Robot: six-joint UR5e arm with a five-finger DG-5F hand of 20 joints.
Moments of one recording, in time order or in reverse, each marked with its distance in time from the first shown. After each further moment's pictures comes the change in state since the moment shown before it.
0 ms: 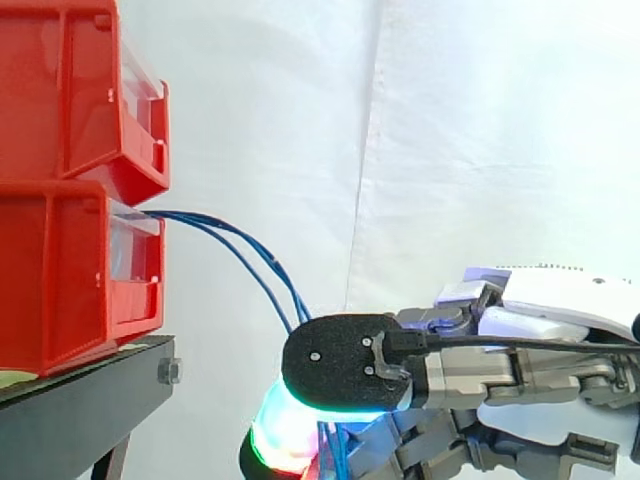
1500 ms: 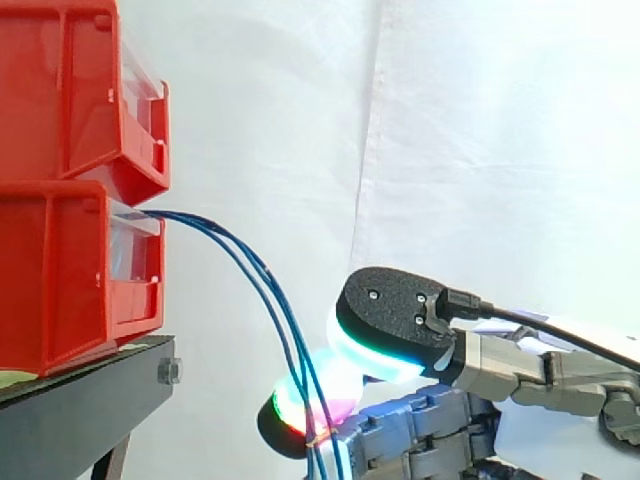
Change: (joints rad) arm 0.009 -0.047 -0.078 0.306 0.079 0.168
